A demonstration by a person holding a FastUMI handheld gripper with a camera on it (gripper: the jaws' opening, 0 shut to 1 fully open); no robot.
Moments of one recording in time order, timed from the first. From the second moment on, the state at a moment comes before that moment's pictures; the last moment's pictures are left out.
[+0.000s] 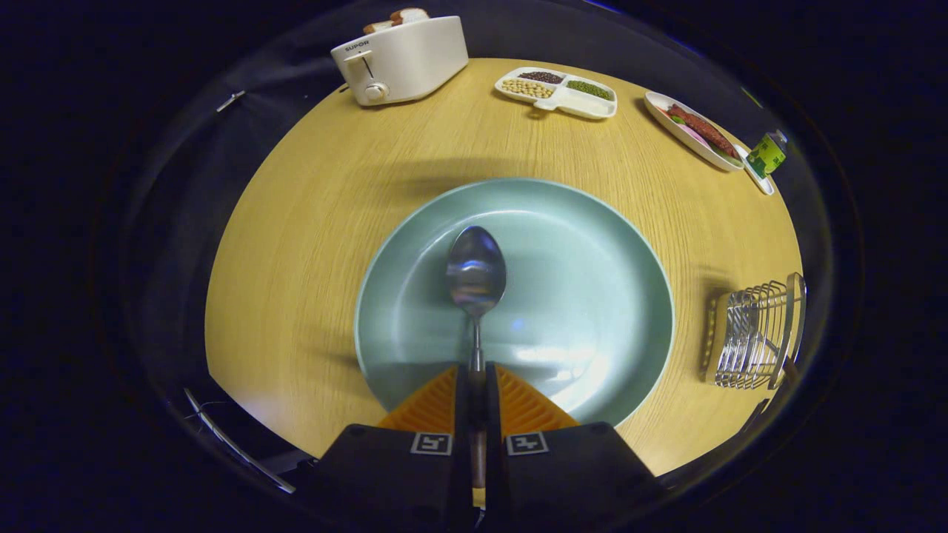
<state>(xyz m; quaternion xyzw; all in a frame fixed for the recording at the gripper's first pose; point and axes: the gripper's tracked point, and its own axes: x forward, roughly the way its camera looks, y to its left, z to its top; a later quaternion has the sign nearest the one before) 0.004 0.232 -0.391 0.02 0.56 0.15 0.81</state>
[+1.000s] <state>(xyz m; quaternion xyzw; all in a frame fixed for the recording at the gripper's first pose) 0.014 0.180 -0.292 0.04 0.47 0.23 0.85</state>
